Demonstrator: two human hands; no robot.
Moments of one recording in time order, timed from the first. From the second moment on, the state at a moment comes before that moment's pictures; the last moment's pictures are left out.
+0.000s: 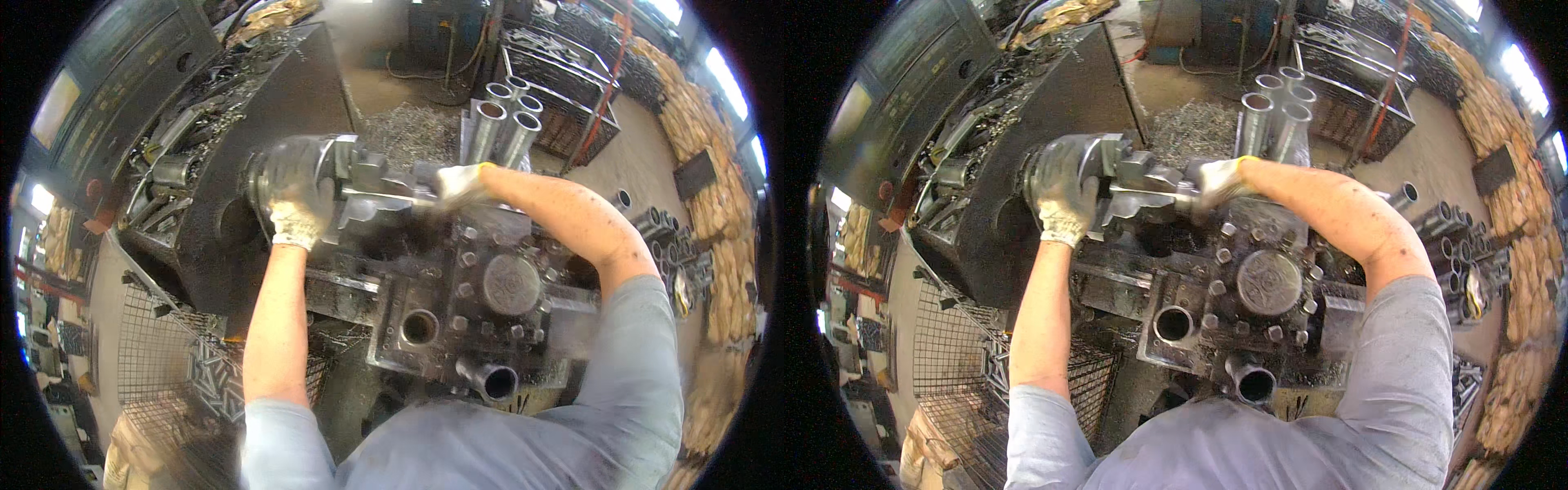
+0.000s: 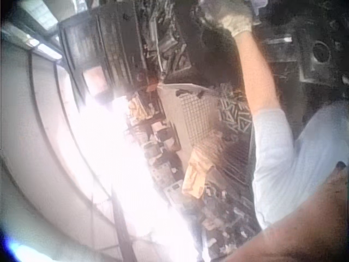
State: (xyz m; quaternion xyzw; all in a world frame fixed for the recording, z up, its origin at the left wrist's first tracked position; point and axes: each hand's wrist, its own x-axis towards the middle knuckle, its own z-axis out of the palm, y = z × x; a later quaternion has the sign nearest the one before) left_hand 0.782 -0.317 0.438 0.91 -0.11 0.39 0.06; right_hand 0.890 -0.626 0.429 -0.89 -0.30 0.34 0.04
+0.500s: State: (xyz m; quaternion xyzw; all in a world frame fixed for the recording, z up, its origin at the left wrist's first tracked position) left_hand 0.778 -0.317 0.450 0.92 -0.12 0.35 0.11; right_hand 0.746 -0.653 0.568 -0.96 -0.18 -0.03 -0.20
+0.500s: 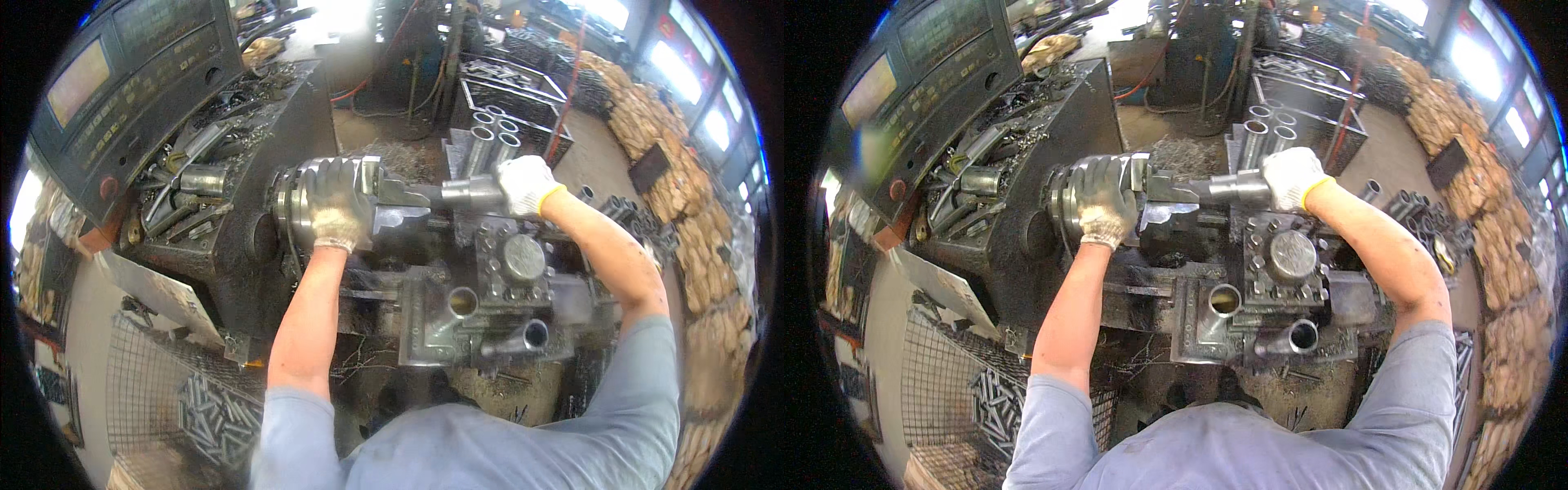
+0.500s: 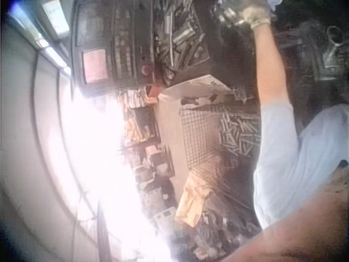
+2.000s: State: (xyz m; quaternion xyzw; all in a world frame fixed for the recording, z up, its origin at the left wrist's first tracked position) left_hand 0.481 -0.357 0.354 0.67 0.05 -0.04 0.74; right_hand 0.467 -0.687 0.389 -0.90 0.03 0.02 0.43
